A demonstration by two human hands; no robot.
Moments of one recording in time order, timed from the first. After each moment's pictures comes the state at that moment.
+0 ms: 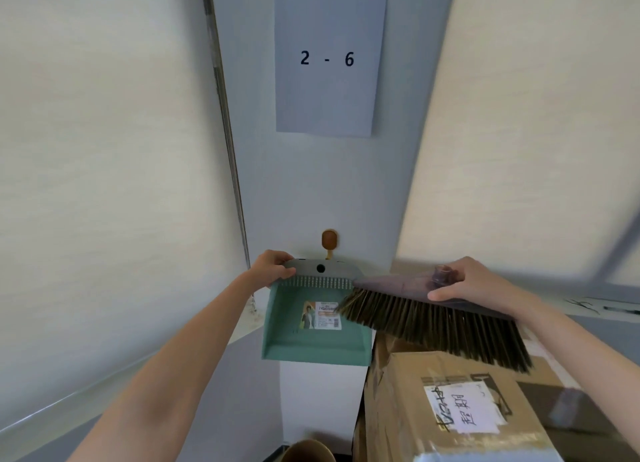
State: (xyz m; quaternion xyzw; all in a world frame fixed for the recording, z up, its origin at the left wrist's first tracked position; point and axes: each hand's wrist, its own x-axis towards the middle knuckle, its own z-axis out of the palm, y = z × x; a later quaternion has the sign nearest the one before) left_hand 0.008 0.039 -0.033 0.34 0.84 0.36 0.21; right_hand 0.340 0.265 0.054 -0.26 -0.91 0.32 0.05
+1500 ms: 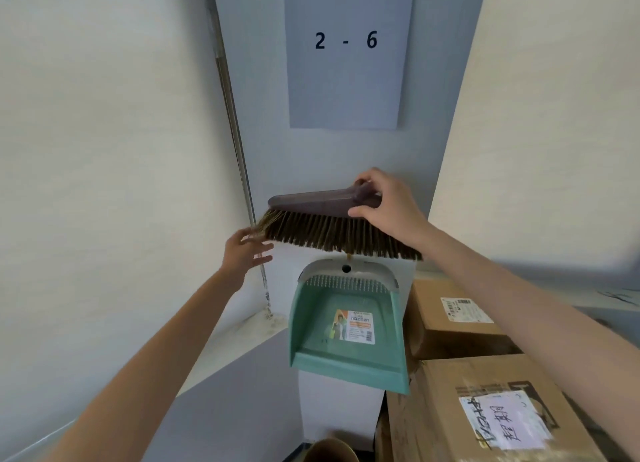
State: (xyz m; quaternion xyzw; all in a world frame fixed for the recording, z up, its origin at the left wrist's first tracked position) left_hand -0.050 -0.004 -0.010 0.13 0.65 0.72 0.21; right_hand 0.154 0.204 0.101 -0.11 -0.90 0.30 0.30
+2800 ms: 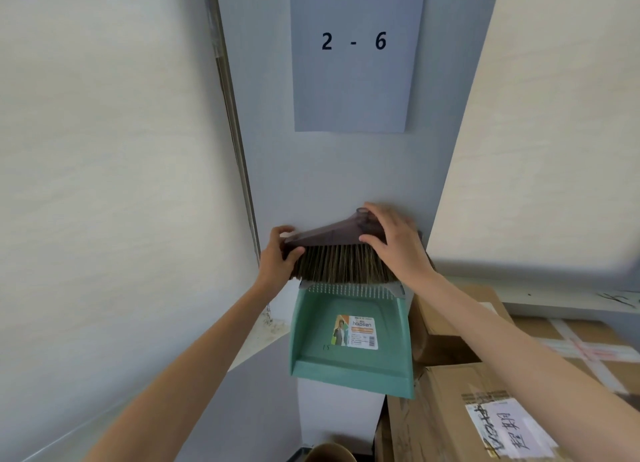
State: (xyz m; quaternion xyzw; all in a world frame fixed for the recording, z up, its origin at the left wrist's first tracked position) left_hand -0.023 0.042 -0.027 0.32 0.76 0.56 0.05; right_hand 0.148 0.226 0.019 -0.14 -0.92 0.12 0.35
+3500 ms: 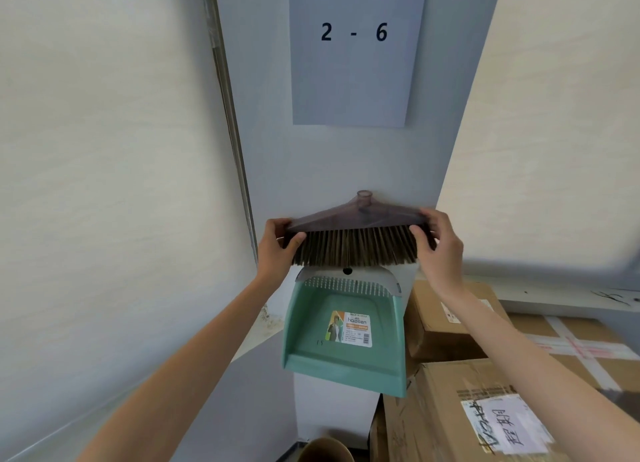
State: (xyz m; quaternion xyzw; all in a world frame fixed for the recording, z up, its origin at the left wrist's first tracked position) left_hand -0.019 0.051 -0.025 0.29 0.73 0.62 0.02; right_hand 0.196 0.245 0.004 -0.21 -0.78 0.31 0.50
